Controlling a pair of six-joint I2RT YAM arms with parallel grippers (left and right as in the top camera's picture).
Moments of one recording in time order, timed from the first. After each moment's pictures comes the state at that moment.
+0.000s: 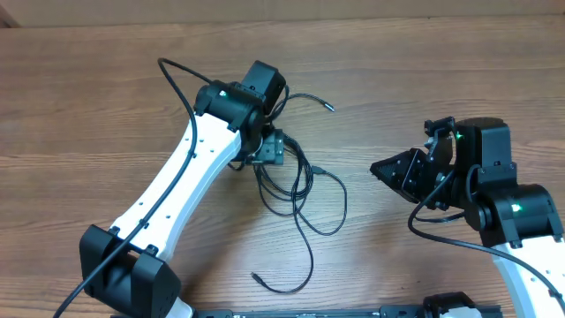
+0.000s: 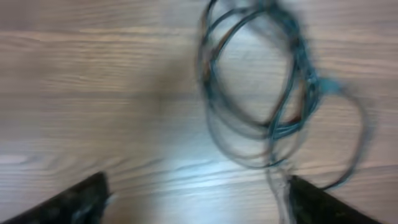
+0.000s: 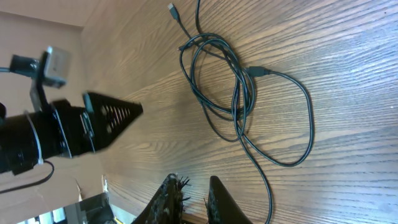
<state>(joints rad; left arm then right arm) -0.48 1.73 1.60 -1.28 -0.08 -0.52 0.14 1.05 1.09 -0.98 -0.56 0.67</state>
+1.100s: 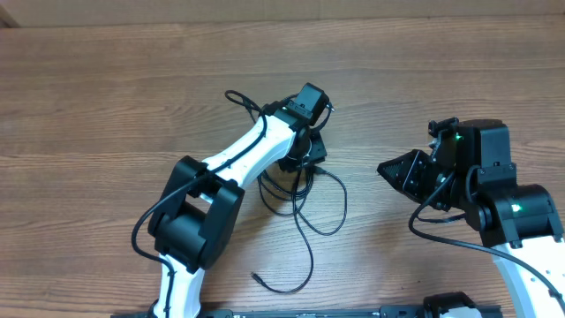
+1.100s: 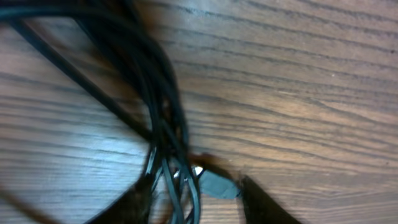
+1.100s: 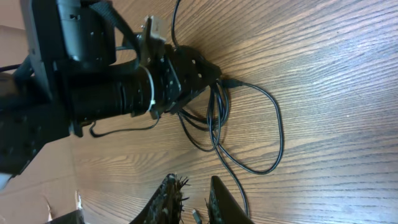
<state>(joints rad) -0.59 2.09 1.52 -0.77 0.15 -0.89 0.14 1.05 1.09 -1.00 -0.46 0.63</state>
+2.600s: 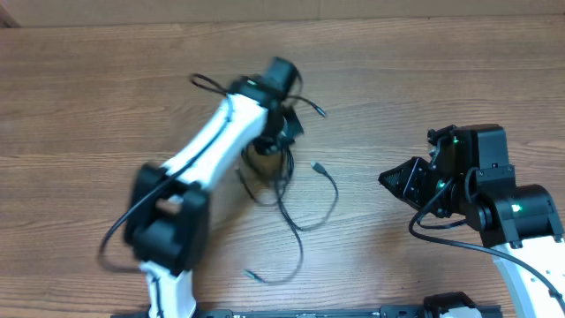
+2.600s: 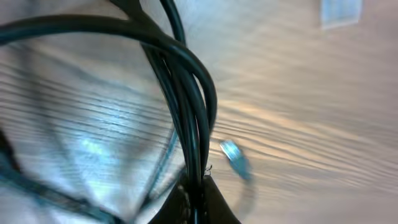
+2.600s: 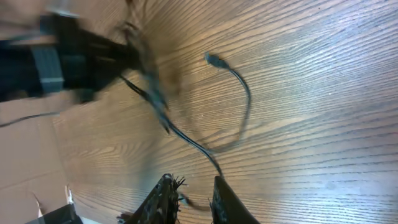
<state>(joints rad) -0.45 1.97 1.64 -0.98 0.19 -0.85 0.14 1.05 1.09 -1.08 -0.45 0.62</state>
